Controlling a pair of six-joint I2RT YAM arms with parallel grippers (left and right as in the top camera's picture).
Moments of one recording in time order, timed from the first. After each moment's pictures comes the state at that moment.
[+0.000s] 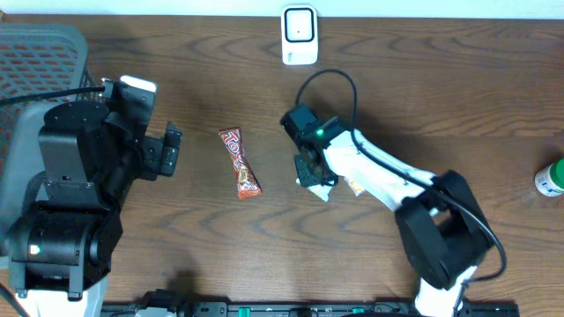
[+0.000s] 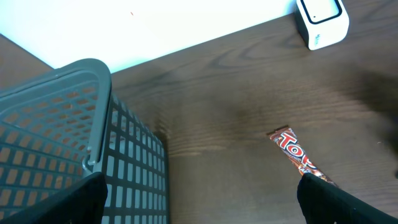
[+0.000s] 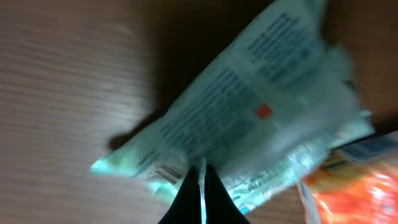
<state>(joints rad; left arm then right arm) -0.09 1.02 1.43 -1.02 -0.13 0.26 0.65 1.96 1.33 -0.87 0.10 0.44</state>
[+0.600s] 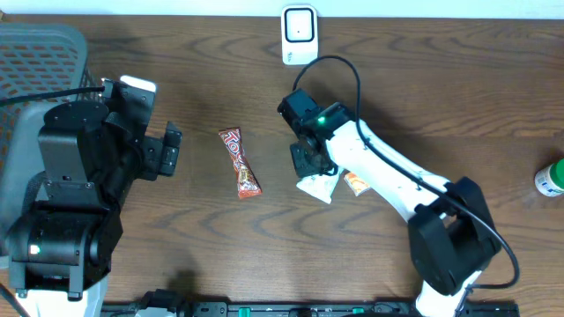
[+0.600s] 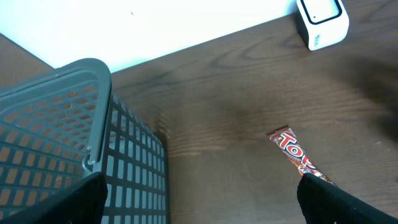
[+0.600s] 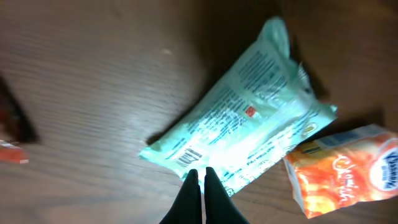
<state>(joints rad) -0.09 1.02 1.43 -1.02 -0.13 0.26 0.65 1.91 1.47 -0.99 0.07 0.42</state>
